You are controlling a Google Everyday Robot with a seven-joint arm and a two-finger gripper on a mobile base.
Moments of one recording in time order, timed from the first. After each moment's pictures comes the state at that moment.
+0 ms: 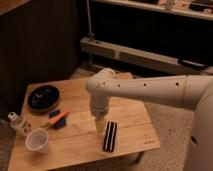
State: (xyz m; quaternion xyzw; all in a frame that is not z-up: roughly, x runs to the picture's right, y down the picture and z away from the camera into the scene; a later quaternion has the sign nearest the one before) arm -0.053 0.166 0.708 -0.37 -0.14 -0.16 0.90
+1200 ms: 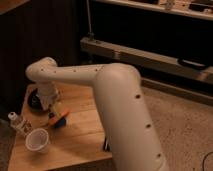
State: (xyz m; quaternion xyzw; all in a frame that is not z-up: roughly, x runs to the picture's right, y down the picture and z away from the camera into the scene) arm -0.300 0.096 0.767 -0.35 -0.24 -0.41 0.81
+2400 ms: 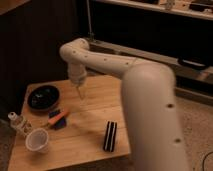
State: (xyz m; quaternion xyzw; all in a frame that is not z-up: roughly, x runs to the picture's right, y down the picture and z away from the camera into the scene) arm -0.132 0.008 0.785 -0.31 -0.15 -0.24 0.91
